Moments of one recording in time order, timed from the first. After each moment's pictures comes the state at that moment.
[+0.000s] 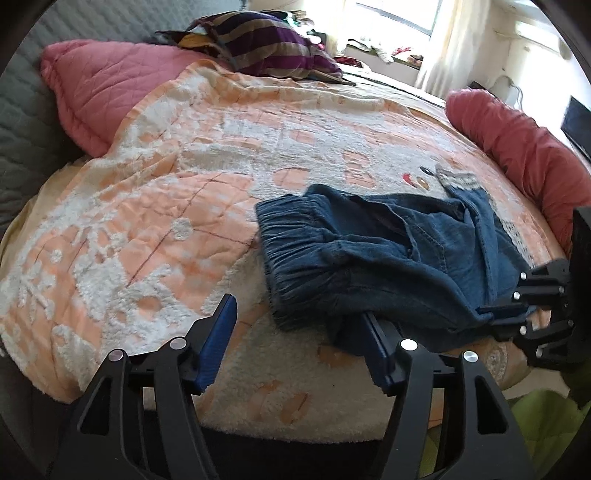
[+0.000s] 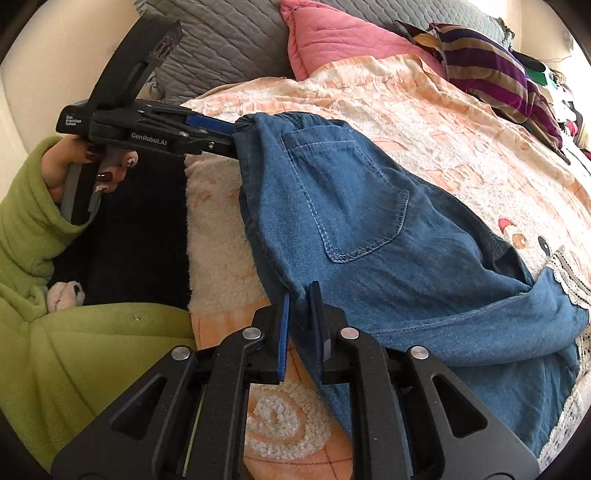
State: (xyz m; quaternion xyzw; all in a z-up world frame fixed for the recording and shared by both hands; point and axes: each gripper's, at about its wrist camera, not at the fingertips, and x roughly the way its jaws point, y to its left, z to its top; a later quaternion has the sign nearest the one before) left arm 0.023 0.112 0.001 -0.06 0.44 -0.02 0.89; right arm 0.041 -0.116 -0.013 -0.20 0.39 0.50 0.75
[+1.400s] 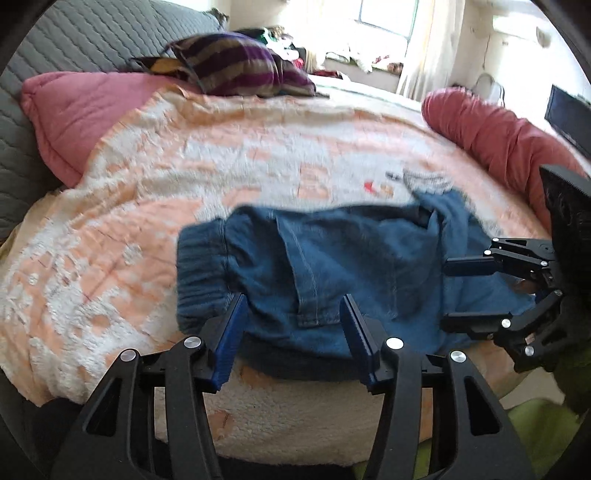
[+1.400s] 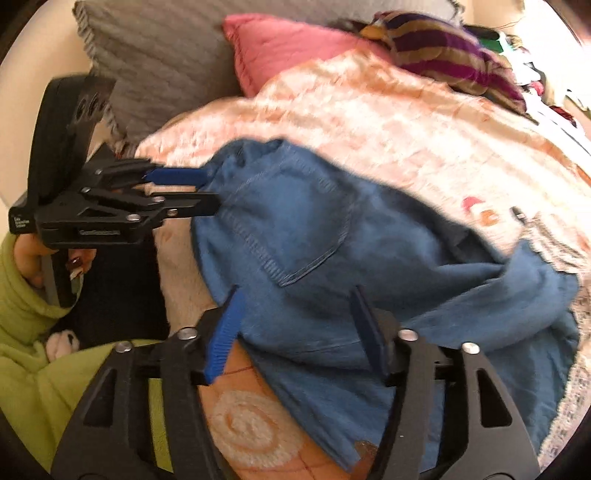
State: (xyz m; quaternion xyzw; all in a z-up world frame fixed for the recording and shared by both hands) left arm 0.023 0.053 0.013 -0.04 0.40 -0.04 0.92; right arm 0.077 -0.147 0.003 -0.13 0.40 0.43 0.80
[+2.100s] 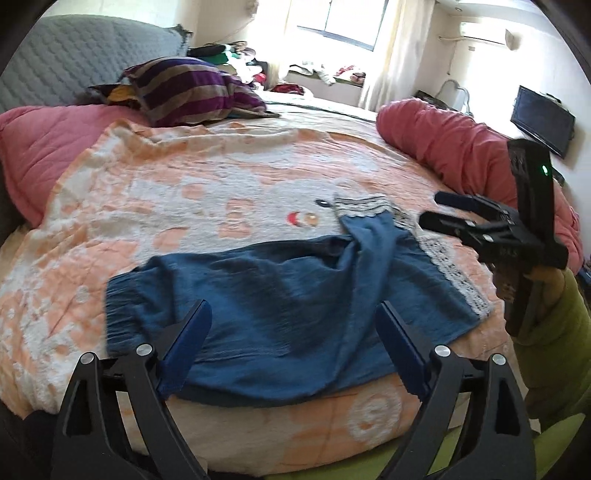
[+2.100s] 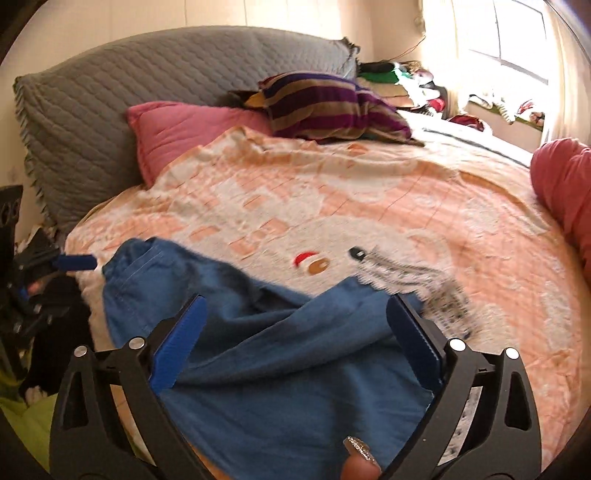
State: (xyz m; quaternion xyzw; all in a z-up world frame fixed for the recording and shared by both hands) left arm 0.032 -0.023 0.050 -0.04 0.38 -0.12 0.92; right arm 0.134 -0.251 0.056 -0.07 0.32 0.29 0.90
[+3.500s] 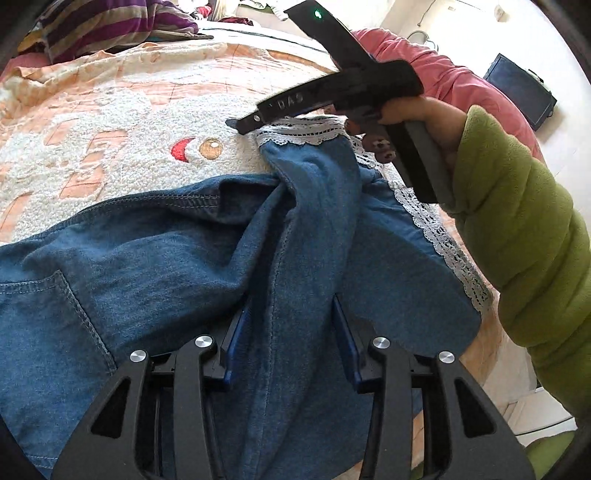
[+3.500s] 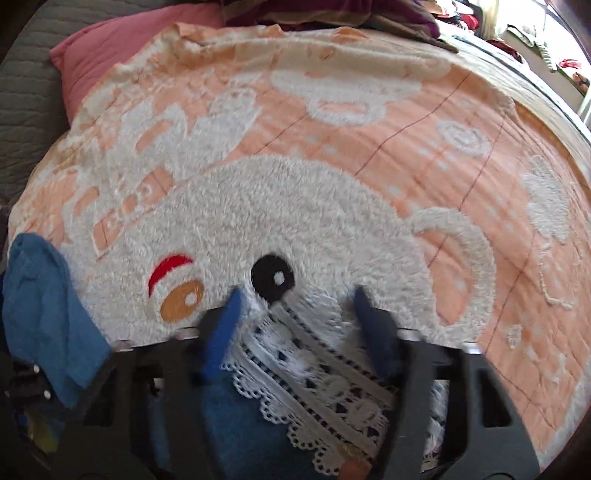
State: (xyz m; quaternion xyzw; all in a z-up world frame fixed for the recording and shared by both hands) left arm 0.126 -0.102 -0.044 -0.06 0.49 -0.23 0.84; right arm 0.341 -0.218 -0.049 -0.13 0.51 0.30 0.79
